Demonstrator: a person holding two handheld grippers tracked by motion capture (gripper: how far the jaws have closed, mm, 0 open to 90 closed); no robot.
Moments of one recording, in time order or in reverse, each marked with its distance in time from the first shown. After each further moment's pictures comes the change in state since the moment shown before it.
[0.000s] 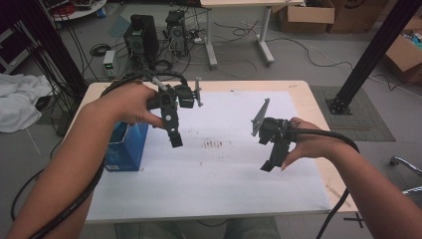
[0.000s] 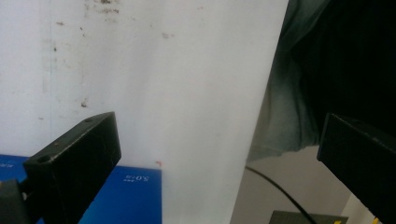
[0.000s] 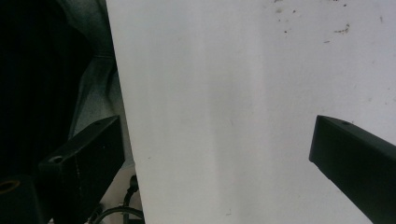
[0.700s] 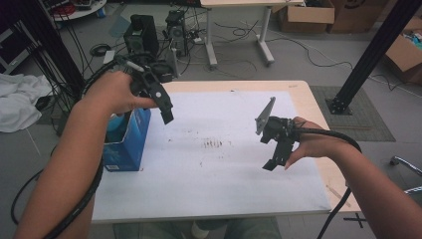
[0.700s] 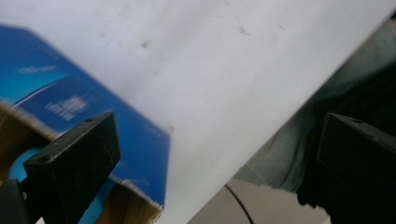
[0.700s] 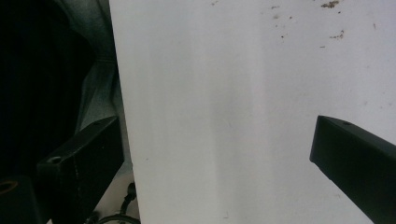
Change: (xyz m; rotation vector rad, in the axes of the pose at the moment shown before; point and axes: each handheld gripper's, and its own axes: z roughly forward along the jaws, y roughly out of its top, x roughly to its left) left arm 0.033 -0.035 -0.030 -0.062 0.062 -0.486; right arm -0.002 -0.009 -0.003 -0.046 0.007 -0.012
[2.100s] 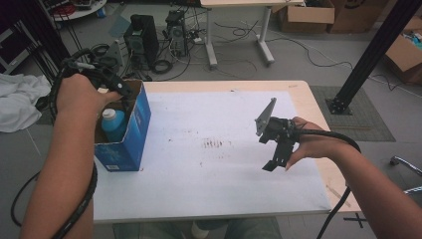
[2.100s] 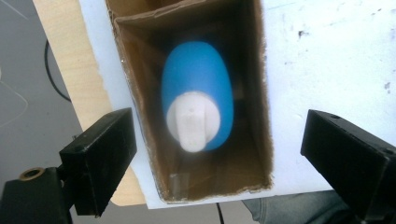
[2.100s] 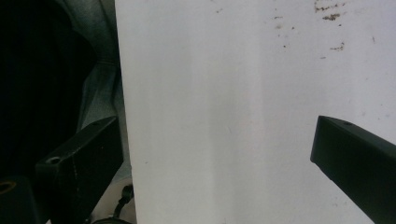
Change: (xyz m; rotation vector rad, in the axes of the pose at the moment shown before) left arm 0.082 -0.070 -0.011 -0.046 0.231 -0.693; right arm 0.003 0.000 -0.001 -0.022 -0.003 -0.036
